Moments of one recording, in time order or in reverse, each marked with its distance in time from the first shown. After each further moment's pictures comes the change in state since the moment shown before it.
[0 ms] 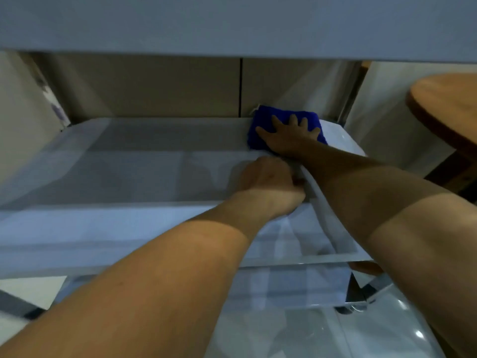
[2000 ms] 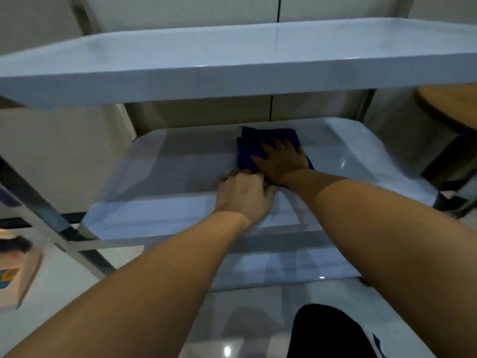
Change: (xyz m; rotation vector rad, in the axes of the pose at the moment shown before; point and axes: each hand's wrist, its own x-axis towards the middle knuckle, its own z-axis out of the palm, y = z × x) left_hand -0.109 -0.113 -0.035 0.114 0.237 -0.003; right_hand -0.126 -0.113 0.015 0.026 -0.040 -0.127
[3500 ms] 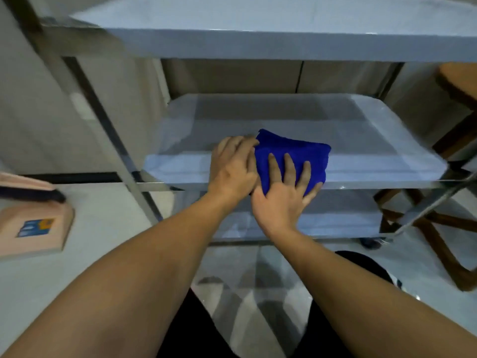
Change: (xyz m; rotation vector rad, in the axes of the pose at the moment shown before) left_hand -0.080 -0.087 -0.026 -0.355 0.416 0.052; right_hand -0.193 -0.128 0.081 0.277 0.493 0.234
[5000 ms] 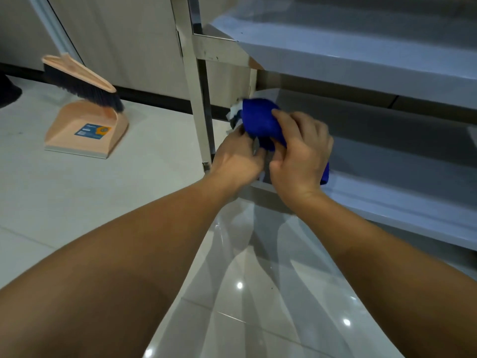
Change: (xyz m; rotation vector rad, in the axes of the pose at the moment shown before) left_hand -0.138 -0.152 0.019 0.107 -0.140 -0.557; right_hand -0.057 -0.014 0.166 0.402 0.189 -0.620
